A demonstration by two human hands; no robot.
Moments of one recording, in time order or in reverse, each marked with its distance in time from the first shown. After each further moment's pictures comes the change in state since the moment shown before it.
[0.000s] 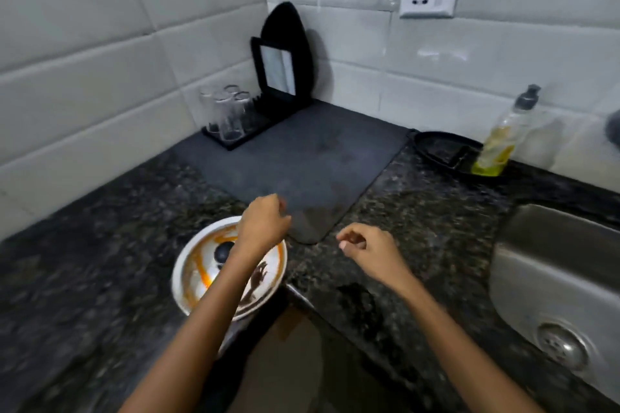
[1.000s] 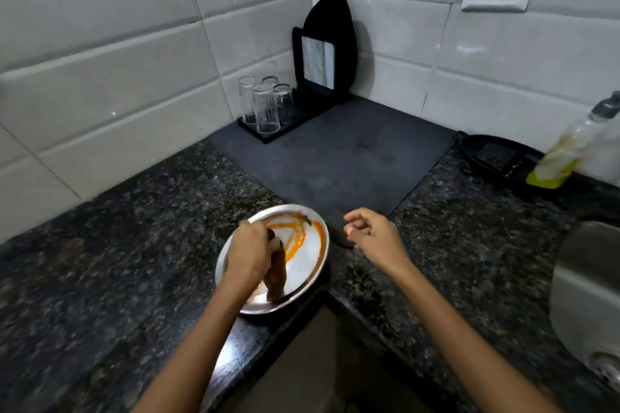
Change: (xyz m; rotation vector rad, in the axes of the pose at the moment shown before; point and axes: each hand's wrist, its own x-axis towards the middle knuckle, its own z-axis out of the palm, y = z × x) left_hand 0.004 -0.102 -0.001 0.254 0.117 -0.130; right_hand 0.051 -0.031 0.061 0.196 0.022 0.048
